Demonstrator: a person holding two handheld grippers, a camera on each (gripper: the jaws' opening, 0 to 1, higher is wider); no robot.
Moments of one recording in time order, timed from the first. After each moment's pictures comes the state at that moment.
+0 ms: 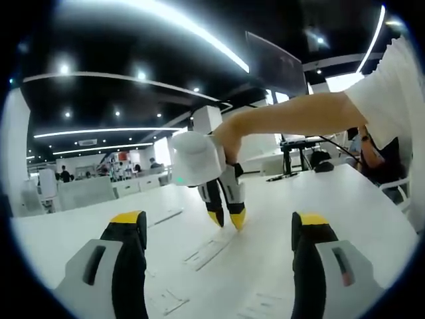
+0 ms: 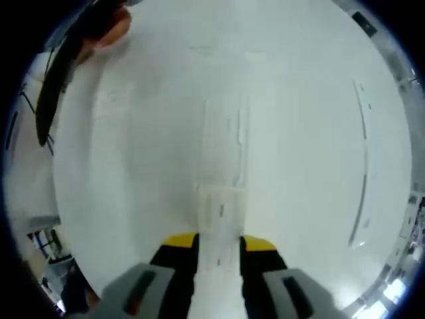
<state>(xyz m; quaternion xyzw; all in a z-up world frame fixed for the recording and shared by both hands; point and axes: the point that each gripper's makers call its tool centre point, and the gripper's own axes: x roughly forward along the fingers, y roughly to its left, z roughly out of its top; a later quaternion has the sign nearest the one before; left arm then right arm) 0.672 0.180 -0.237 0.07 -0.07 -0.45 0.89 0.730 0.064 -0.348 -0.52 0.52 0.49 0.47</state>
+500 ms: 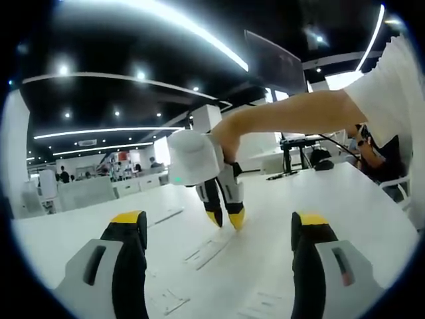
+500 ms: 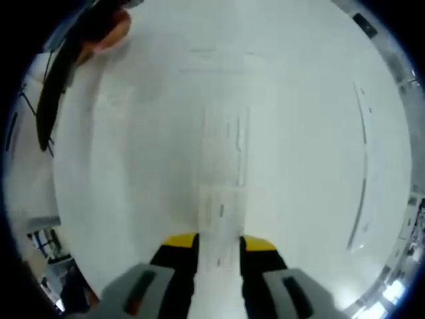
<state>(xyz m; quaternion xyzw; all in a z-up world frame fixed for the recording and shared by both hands) 0.673 0.180 -0.239 0.07 -0.06 -0.45 0.89 0.741 0.067 -0.347 -0.52 0.52 0.49 0.47</state>
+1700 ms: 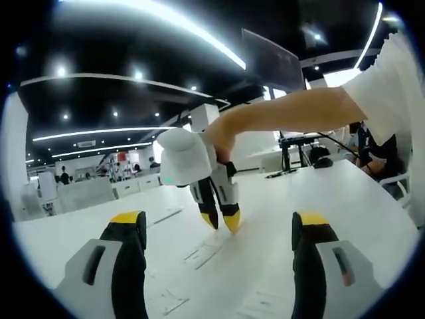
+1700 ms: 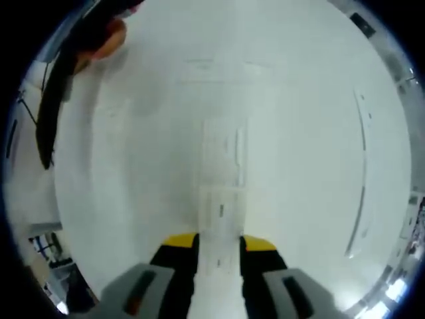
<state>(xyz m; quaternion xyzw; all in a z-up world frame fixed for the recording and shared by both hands) 0.670 0.176 -0.241 0.08 -0.06 -0.45 0.88 0.739 0.080 -0.347 -0.51 0.51 0.49 0.48</state>
